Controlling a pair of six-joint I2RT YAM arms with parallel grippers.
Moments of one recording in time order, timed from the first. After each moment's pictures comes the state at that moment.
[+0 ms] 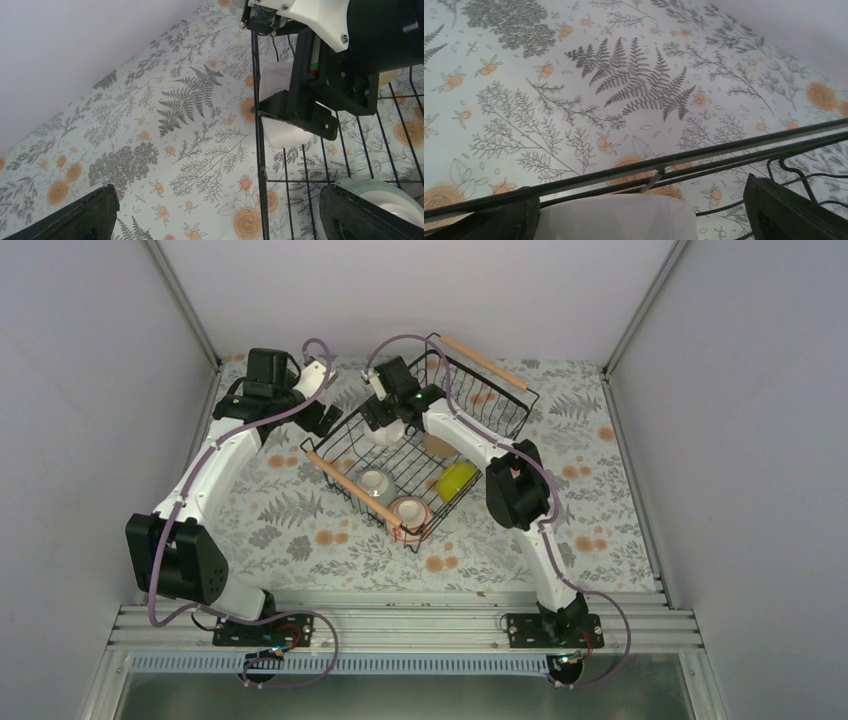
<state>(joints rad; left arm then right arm) -0.17 1.49 1.37 -0.60 0.24 0.44 0.68 2.34 2.13 -0.55 0.10 -0.06</state>
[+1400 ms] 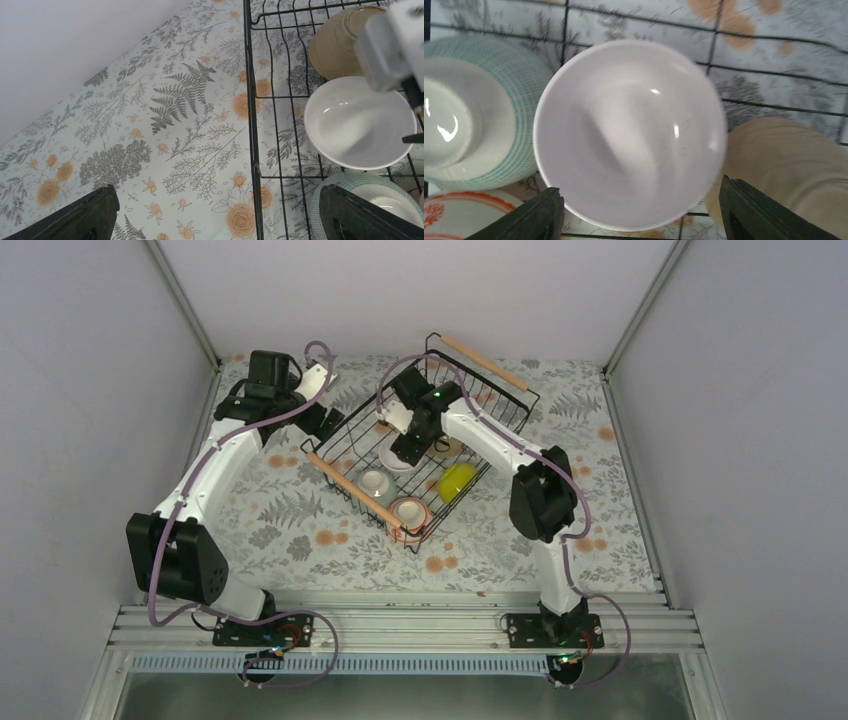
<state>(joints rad) -0.18 1.49 1.36 -0.61 0.26 0.44 0.68 2.11 1.95 -1.00 0.00 -0.33</state>
